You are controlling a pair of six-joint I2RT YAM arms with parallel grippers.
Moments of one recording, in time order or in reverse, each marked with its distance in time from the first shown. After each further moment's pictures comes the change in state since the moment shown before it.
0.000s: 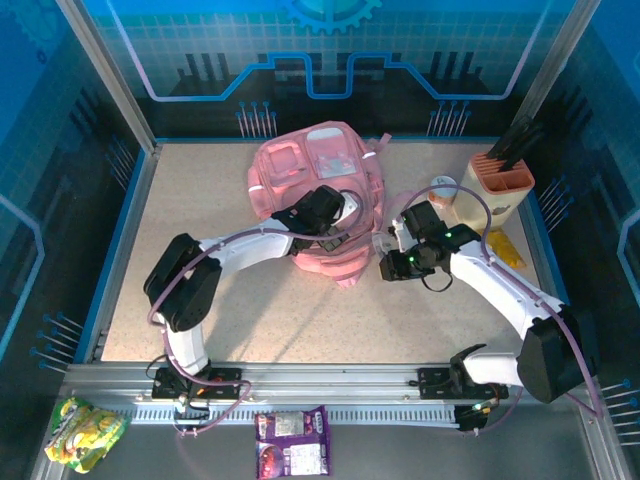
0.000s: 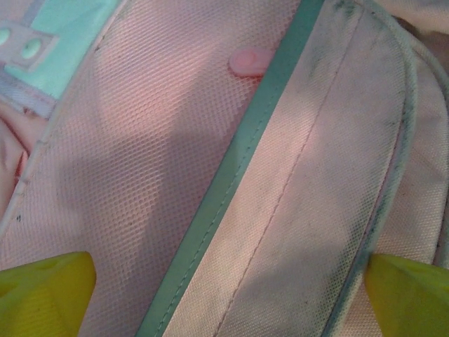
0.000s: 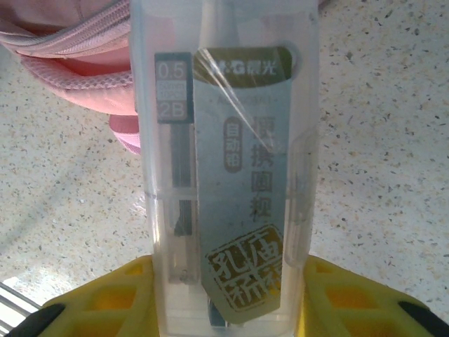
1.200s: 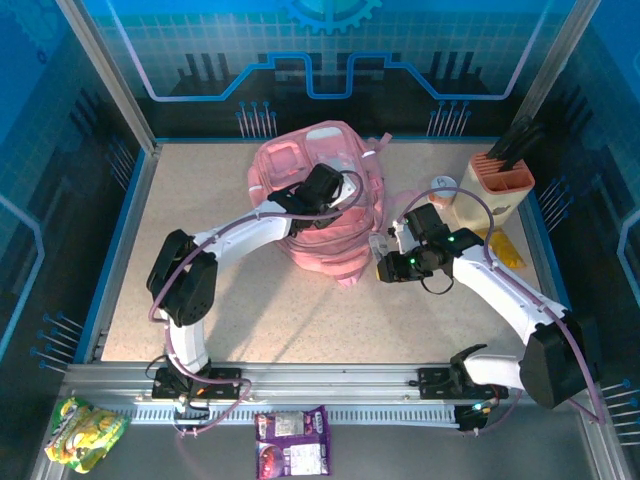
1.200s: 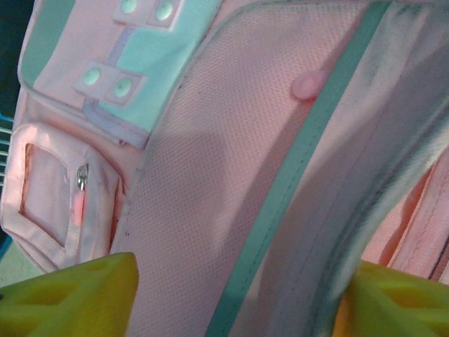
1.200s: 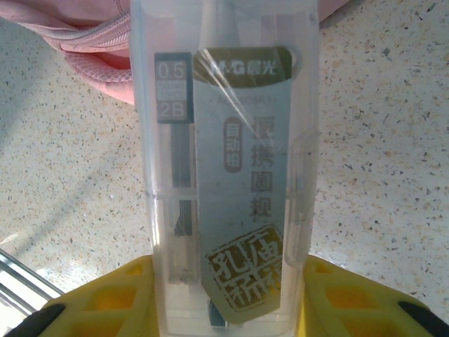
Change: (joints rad) left arm 0.050 0.032 0.187 -0.156 -0.011 0.074; right arm -0.006 -0.031 -0.034 0.036 -0.073 0.014
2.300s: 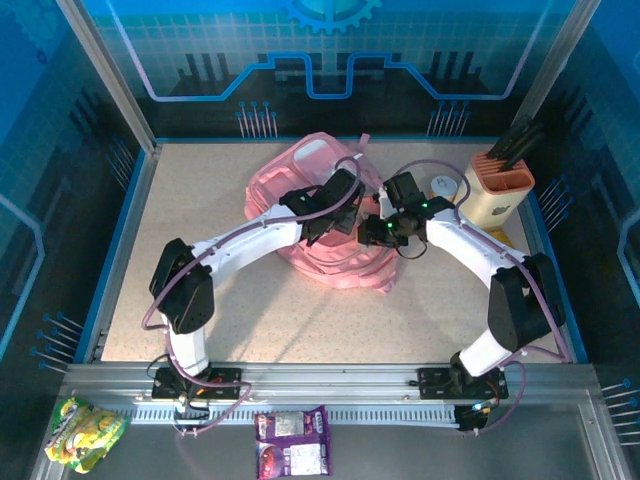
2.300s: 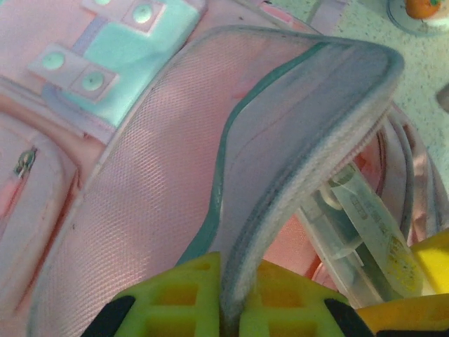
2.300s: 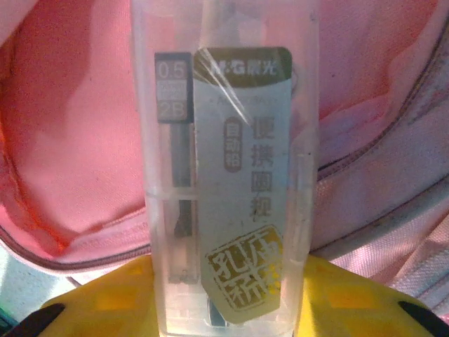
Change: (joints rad) left arm -0.133 -0.029 0.129 -0.218 0.028 -0.740; right arm 0.002 0.327 0.267 0.158 -0.006 0.195
